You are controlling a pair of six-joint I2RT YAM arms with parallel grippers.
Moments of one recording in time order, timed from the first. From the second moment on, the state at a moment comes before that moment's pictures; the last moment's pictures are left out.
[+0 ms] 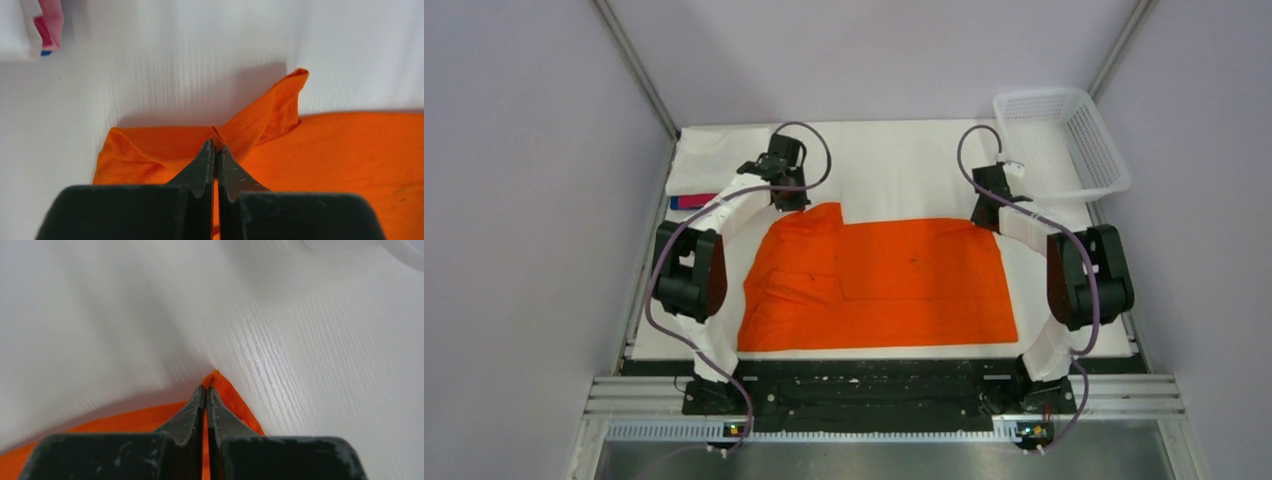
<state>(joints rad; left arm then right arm) -0.29 1.86 1.47 -0.57 -0.06 -0.39 0.20 1.75 1.06 -0.22 0.43 0.47</state>
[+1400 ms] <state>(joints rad) -0.51 0.65 0.53 -0.64 -0.13 -0.78 0.25 1.08 0.59 -0.30 0.37 0.50</state>
